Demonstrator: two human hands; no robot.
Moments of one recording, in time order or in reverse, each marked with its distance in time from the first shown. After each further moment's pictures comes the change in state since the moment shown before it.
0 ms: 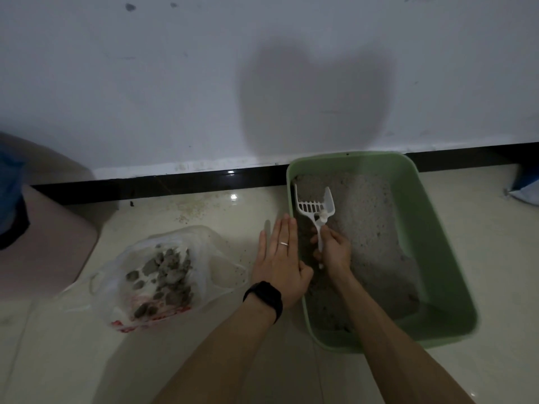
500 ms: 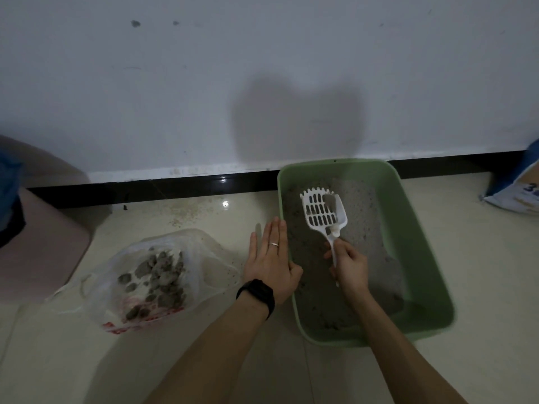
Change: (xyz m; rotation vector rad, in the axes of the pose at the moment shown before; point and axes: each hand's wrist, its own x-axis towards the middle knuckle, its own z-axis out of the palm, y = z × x) left_hand -0.002 0.002 -0.007 -0.012 -0.032 -0.033; right_hand -0.022 0.001 -0.056 -0.190 0.080 -0.093
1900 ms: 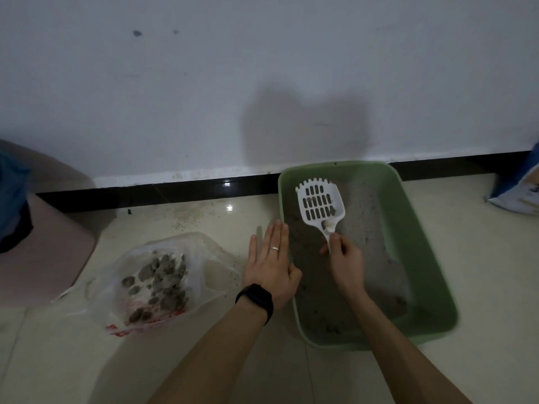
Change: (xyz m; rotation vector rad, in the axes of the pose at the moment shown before) left_hand 0.000 -0.004 0.002 0.094 -0.043 0.017; right_hand -0.002 -0.016 0.010 -0.182 0.007 -0.184
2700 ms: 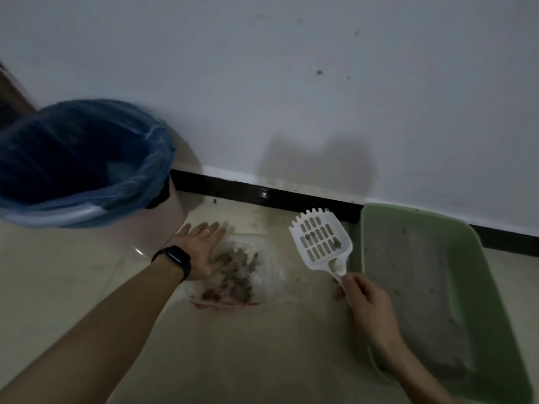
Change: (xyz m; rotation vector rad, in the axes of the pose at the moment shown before) left_hand -0.093 -0.294 -0.080 0.175 -0.287 -0.175; right_hand -0.110 -0.088 0.051 -0.192 -0.344 -0.222
